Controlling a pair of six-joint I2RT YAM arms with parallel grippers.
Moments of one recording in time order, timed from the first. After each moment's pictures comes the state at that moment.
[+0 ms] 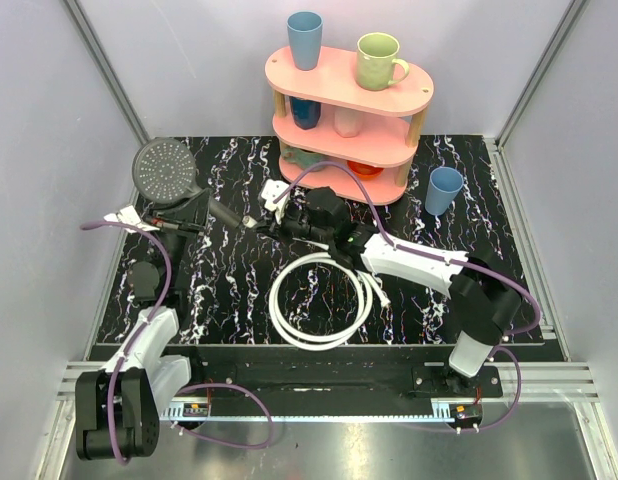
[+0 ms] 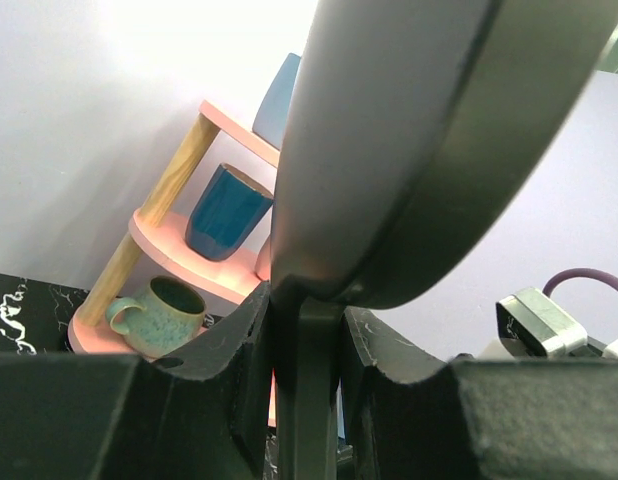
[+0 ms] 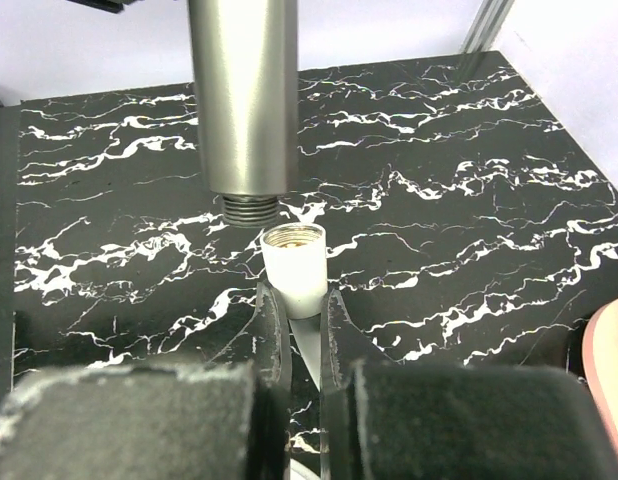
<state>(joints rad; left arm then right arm) 0.06 0.93 0.29 1.23 0.33 -0.94 0.90 1.72 1.24 0.34 -0.31 -0.19</state>
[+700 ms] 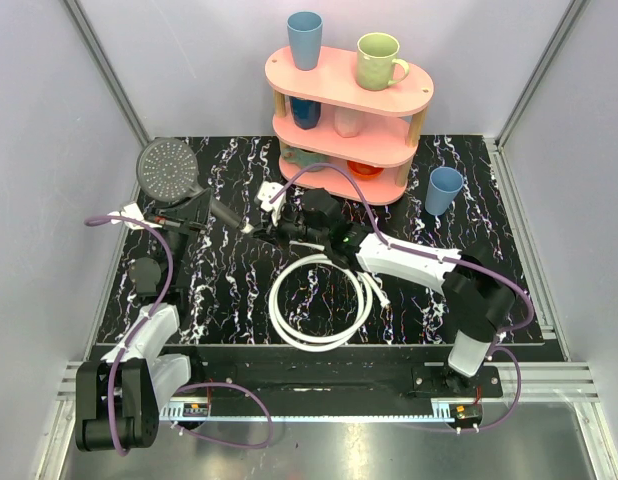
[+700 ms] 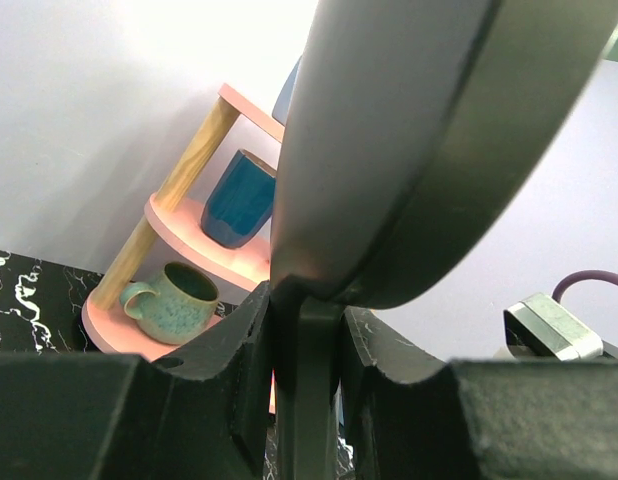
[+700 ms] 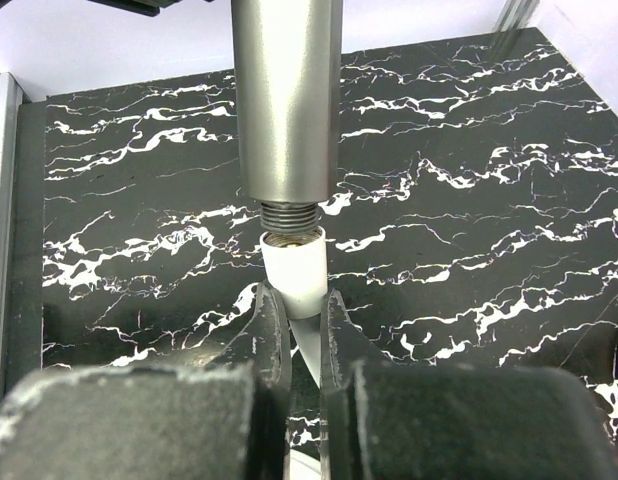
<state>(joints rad) 0.06 0.98 0.29 1.23 0.32 -0.93 0.91 1.75 1.26 0.32 -0.34 -0.14</state>
